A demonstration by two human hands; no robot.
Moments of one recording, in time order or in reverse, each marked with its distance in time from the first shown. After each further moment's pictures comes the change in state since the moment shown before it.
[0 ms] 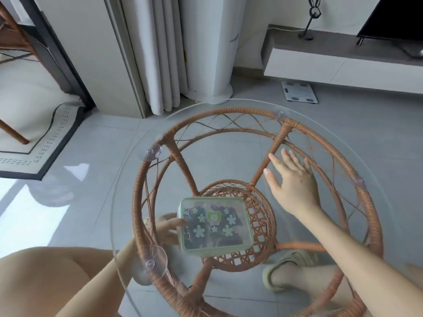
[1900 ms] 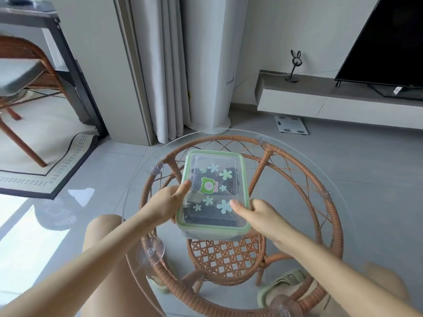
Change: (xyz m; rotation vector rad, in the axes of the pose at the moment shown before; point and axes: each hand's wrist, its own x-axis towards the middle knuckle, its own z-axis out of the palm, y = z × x) left_hand -0.150 0.118 0.079 0.654 0.477 0.449; right_hand -0.072 -0.042 -0.063 0.851 -0.453 0.177
